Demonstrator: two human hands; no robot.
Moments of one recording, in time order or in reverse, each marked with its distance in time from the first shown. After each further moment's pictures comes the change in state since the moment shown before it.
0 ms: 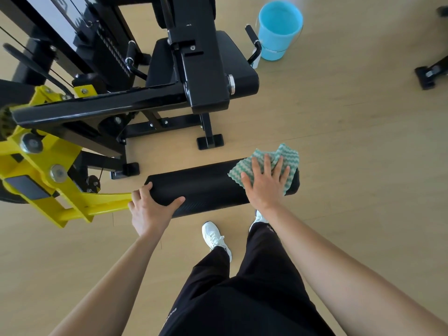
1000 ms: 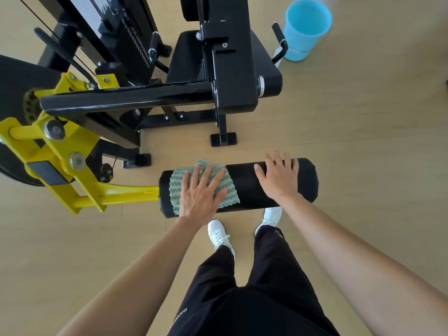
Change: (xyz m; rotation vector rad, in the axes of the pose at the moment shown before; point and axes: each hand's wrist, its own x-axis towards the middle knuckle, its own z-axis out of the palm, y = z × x) left_hand 0.010 0.034 0.053 0.441 -0.154 0.692; right_hand 0.043 -0.010 -0.013 -0.100 -0.063 -0.105
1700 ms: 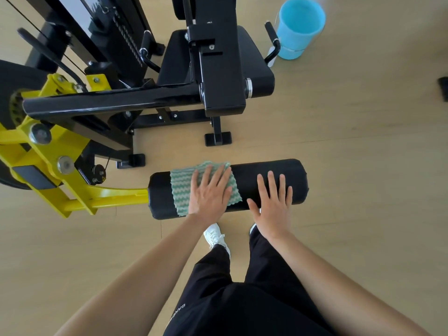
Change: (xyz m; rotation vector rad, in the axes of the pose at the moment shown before) left_hand 0.017 0.045 -0.007 -0.015 -0.057 0.057; right_hand -0.081 0.014 0.045 0.056 0.198 -0.043
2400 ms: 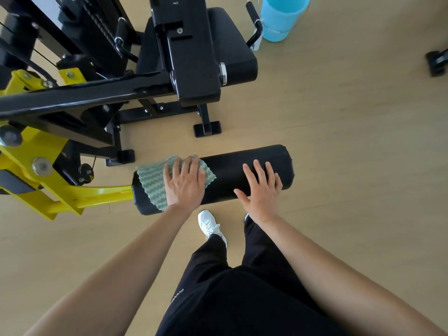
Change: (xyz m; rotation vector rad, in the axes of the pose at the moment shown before) left_hand 0.007 -0.014 0.001 -0.086 0.058 -0.229; right_hand 0.002 0.007 -0.005 0.079 0.027 0.001
